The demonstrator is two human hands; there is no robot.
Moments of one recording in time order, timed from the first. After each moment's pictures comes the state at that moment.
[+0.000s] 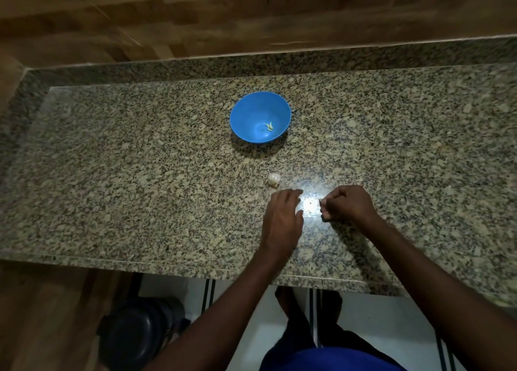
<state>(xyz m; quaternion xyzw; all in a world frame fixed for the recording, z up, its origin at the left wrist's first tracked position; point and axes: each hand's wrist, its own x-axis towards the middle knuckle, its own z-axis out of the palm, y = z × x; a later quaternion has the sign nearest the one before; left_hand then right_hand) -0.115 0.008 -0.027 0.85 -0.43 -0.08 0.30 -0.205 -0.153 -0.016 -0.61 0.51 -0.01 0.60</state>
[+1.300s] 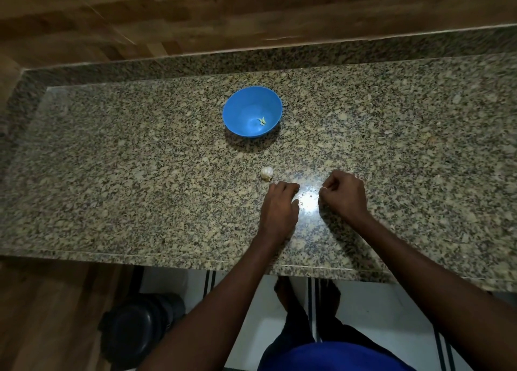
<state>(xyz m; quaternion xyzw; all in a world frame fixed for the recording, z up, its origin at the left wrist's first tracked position) -0.114 -0.007 -0.040 0.85 -0.44 -0.10 0.28 -0.214 -0.153 -0.023 -0.80 0.45 -0.11 0.40</state>
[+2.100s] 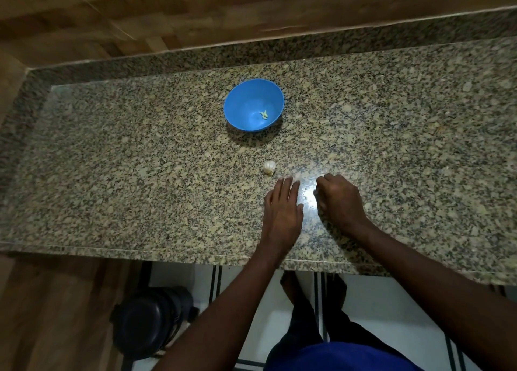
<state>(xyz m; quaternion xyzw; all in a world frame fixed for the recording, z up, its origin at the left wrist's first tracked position) -0.133 0.011 -0.059 0.87 -0.45 -0.08 0.15 -0.220 -0.132 -0.040 -0.95 0.24 -0.14 0.13</state>
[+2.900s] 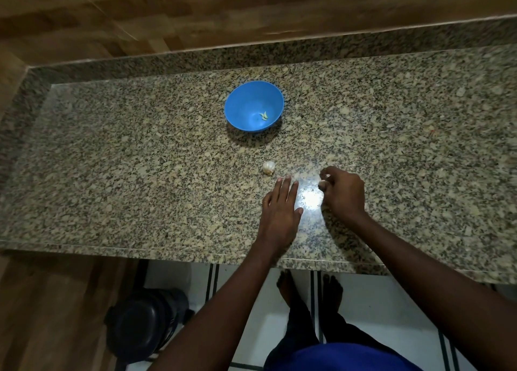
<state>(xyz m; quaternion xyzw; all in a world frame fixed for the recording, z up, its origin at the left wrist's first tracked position) -0.129 0.017 -0.059 0.87 -0.47 -0.14 0.10 -0.214 -0.140 -0.031 -0.84 0.42 -0.14 0.30</state>
